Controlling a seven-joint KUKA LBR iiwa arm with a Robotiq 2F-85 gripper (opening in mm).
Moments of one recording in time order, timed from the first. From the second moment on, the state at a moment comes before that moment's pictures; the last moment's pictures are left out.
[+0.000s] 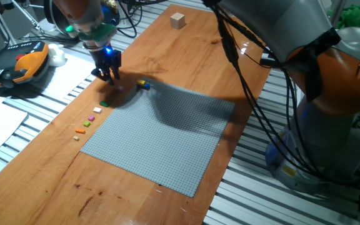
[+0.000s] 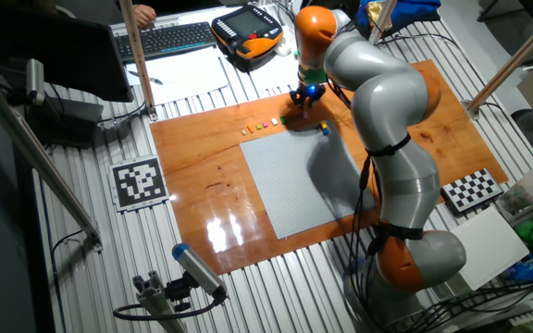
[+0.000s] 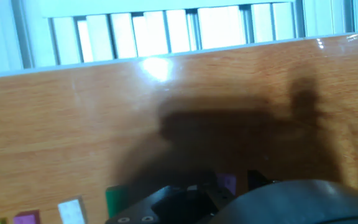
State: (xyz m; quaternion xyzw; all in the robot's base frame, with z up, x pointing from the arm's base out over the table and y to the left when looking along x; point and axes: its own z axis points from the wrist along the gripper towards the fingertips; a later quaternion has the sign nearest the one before) arm 0.688 -0.030 0.044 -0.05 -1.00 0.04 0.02
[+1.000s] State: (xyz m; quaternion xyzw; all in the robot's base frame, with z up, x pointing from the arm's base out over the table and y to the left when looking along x) arm 0.678 -0.021 0.041 -0.07 -1.00 0.04 0.01
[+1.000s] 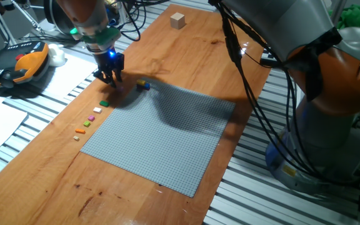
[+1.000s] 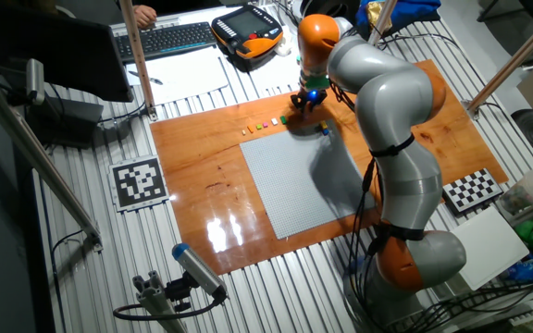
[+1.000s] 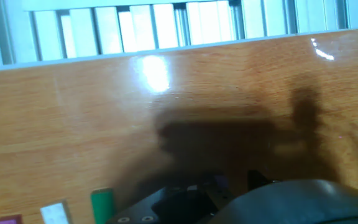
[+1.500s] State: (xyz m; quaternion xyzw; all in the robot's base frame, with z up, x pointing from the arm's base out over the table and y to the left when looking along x) arm 0.675 -0.022 0.034 -0.08 -1.00 0.04 0.01
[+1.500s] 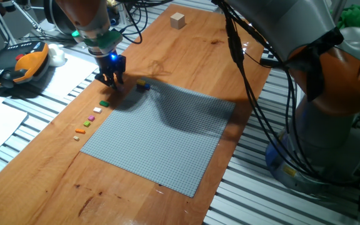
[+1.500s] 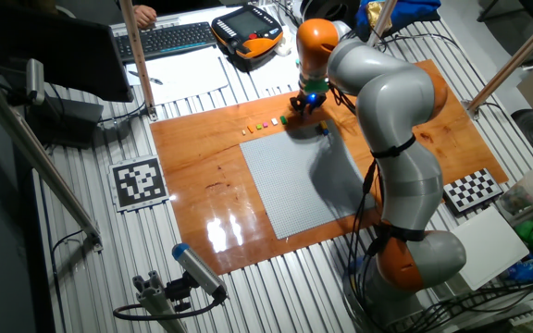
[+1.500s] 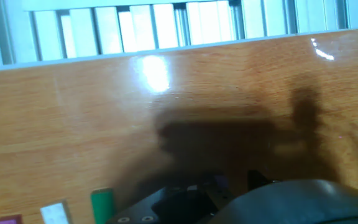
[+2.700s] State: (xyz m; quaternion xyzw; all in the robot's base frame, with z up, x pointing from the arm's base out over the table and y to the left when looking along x) arm 0.675 -0.024 0.031 -0.07 -1.00 0.04 0.01
